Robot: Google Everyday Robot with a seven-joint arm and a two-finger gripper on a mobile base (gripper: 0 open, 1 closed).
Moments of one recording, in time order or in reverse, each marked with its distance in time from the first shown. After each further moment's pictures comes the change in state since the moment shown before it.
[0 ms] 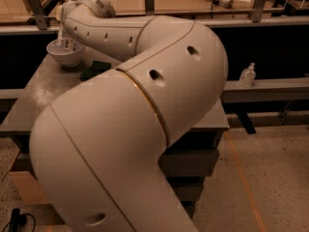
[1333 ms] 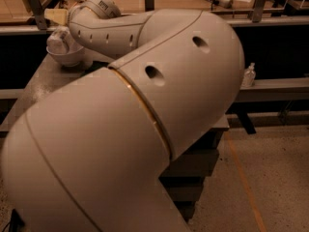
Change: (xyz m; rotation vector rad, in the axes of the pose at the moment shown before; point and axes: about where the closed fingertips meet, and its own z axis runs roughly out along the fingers) arm 0.012 -0.021 -0.029 0.072 0.029 -0.008
